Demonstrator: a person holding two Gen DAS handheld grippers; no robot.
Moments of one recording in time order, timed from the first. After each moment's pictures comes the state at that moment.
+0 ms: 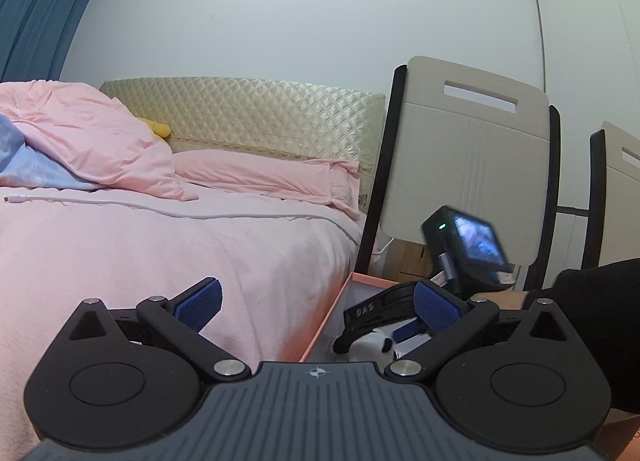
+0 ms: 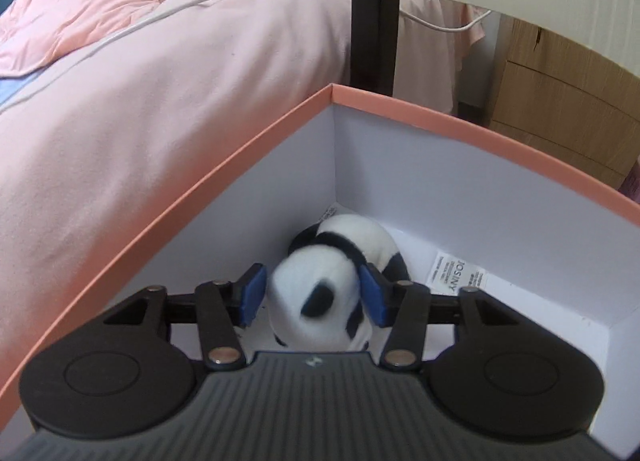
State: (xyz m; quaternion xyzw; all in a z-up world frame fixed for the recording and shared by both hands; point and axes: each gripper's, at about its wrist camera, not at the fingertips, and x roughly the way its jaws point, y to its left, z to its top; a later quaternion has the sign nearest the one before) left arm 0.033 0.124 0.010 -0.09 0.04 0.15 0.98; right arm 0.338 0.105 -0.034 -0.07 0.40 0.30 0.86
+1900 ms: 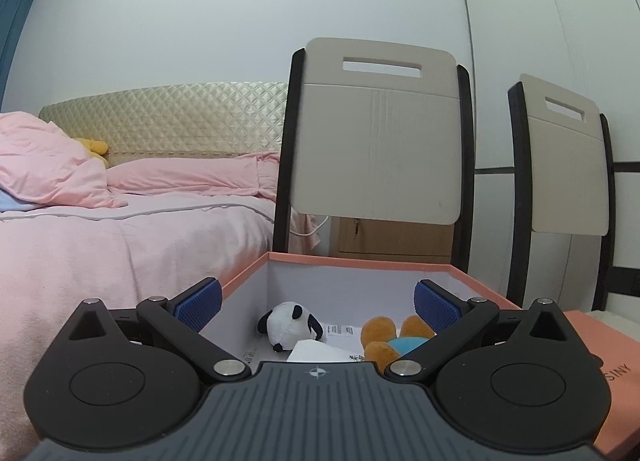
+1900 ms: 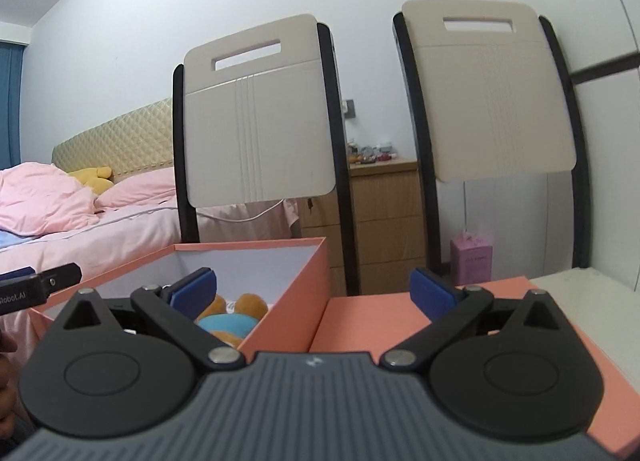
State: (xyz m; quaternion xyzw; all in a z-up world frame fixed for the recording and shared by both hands) left arm 0.030 0.054 -0.005 -0.03 0.05 0.07 1.00; right arm 0.066 -0.204 -0.003 0.06 0.08 0.13 0.99
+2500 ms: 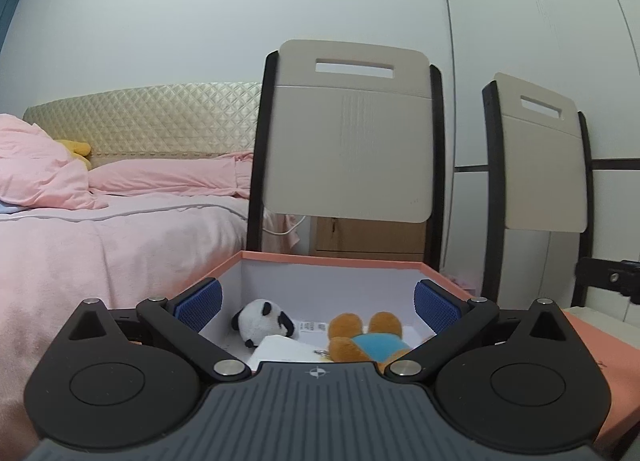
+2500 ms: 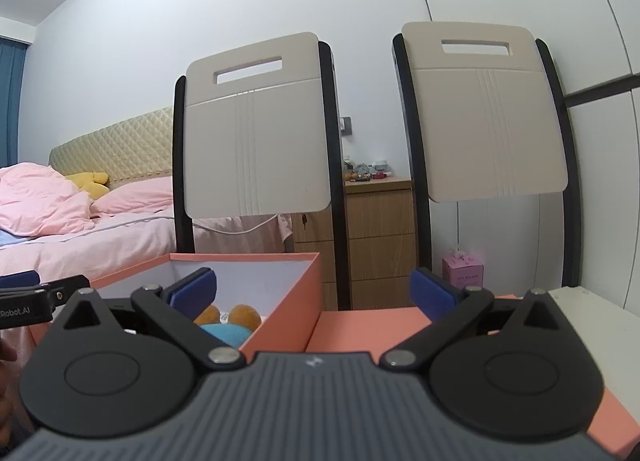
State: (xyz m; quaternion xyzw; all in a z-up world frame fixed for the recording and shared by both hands) left arm 0.020 0.033 -0.002 -0.03 0.05 0.04 1.00; right arm 0.058 -0.204 0.001 0.05 0.06 0.13 0.99
